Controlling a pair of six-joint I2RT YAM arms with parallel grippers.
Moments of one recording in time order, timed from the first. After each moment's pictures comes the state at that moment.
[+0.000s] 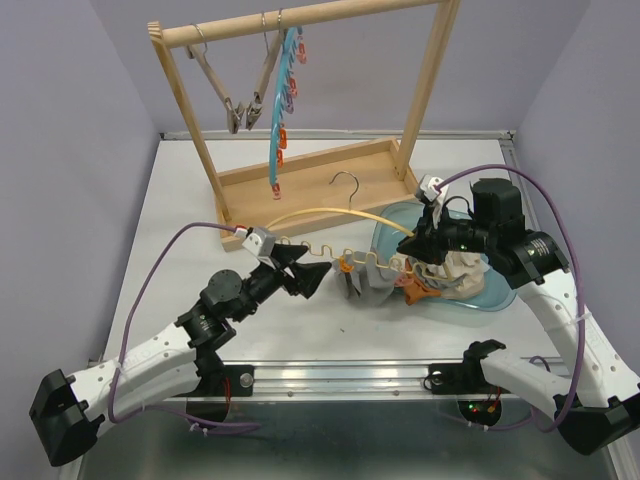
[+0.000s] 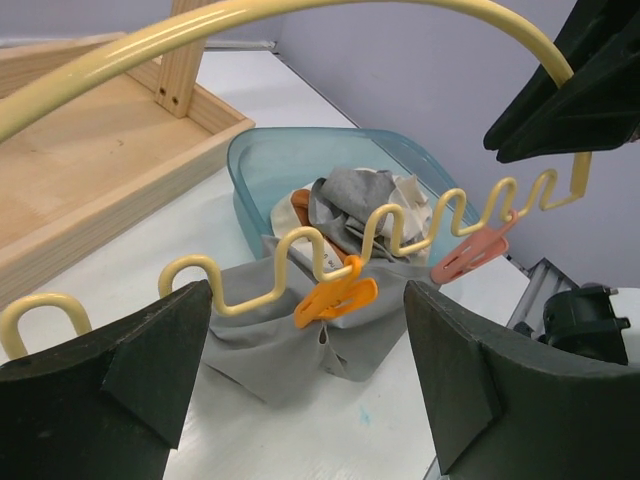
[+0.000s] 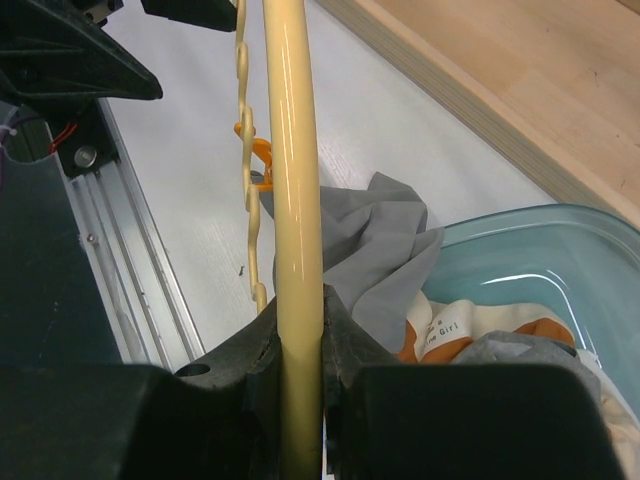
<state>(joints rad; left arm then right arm) -0.88 0.67 0.35 0.41 -0.06 -0.42 0.37 0.96 1.14 -0.75 -0.71 -0.26</state>
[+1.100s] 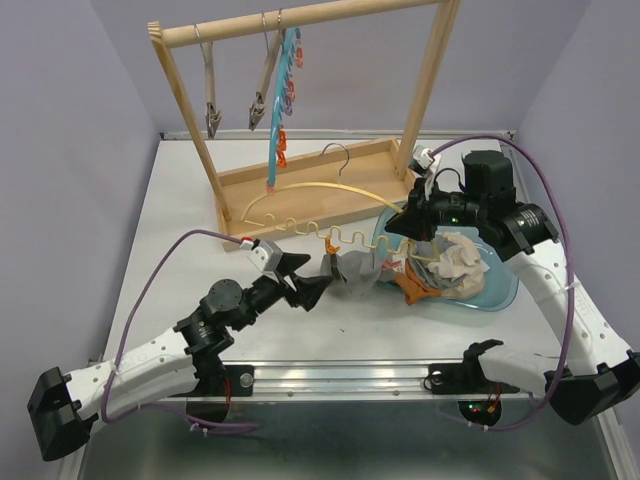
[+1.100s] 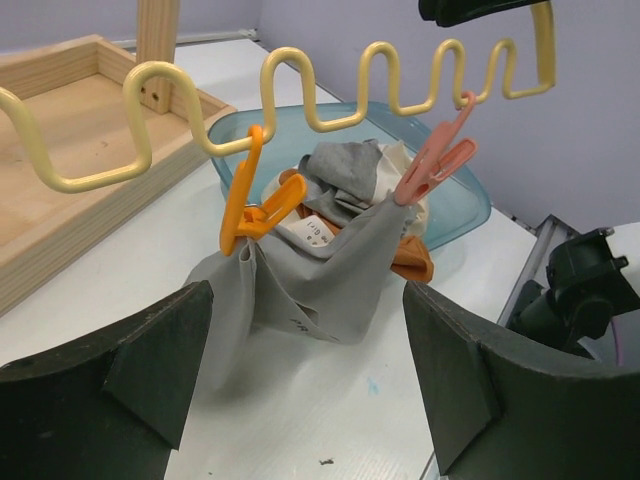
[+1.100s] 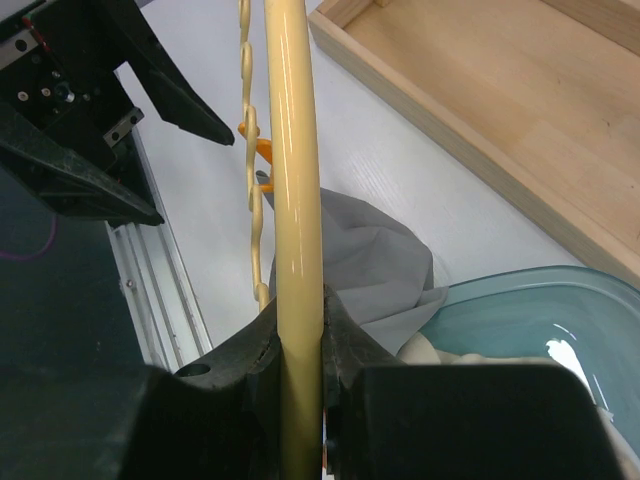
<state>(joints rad) -0.97 0.60 0.31 0.38 -0.07 -0.32 0.38 1.12 1.31 -0.71 -0.77 -0.16</state>
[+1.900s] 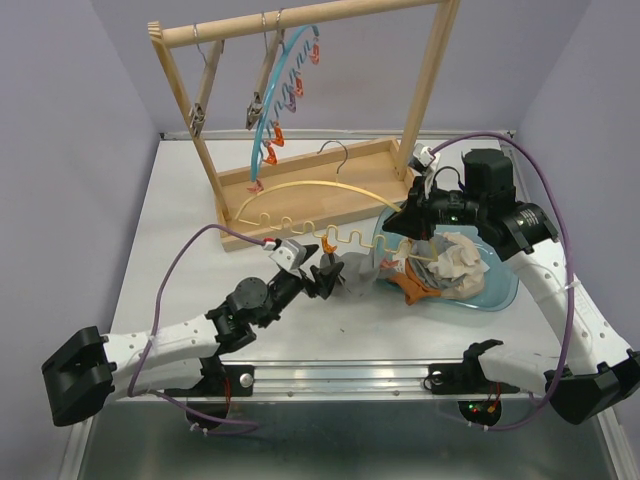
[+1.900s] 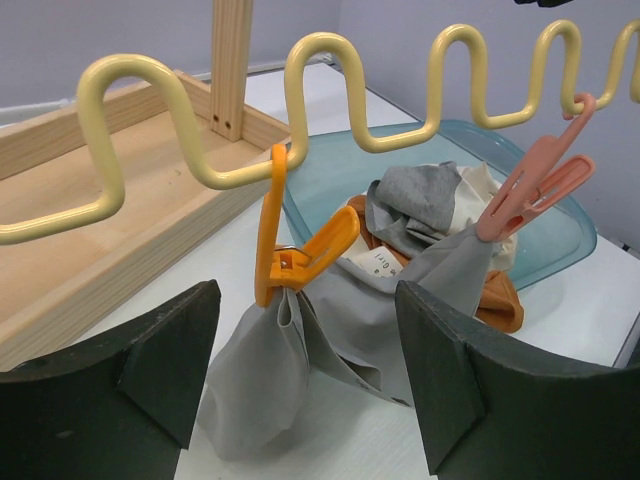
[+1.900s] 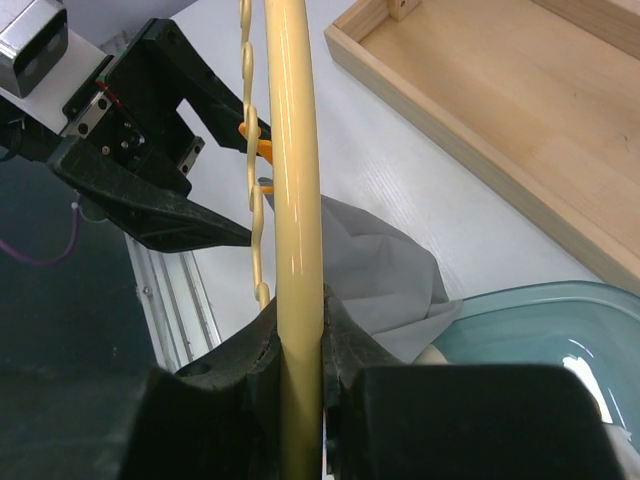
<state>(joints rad) -1.05 0.90 0.32 0.70 -0.30 -0.16 0.39 1.13 1.32 -0.68 -0.80 -0.12</state>
